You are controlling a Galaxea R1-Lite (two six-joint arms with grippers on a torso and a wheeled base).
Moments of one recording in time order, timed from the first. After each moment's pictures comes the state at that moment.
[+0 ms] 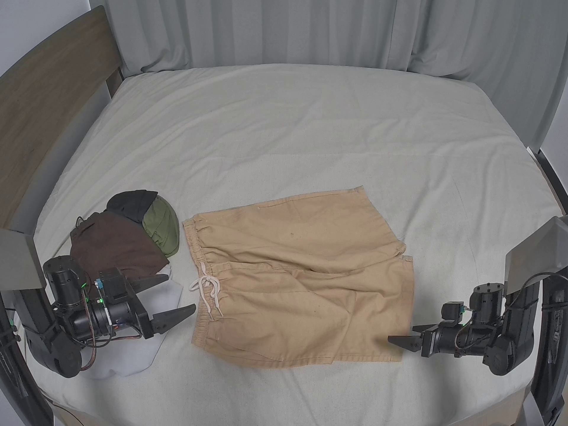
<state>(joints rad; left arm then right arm) -0.02 2.05 -0.19 -1.55 -0.78 0.11 0.15 2.35 -0.16 -1.54 0.52 0.17</state>
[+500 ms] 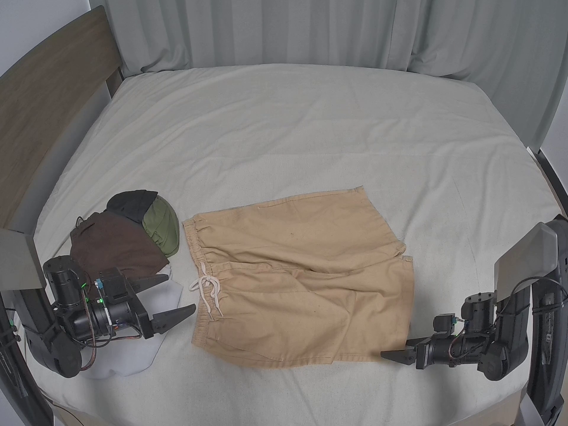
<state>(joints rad) -0.02 2.05 -0.19 -1.55 -0.78 0.11 0.17 2.43 -0.15 -1.55 0.58 0.17</state>
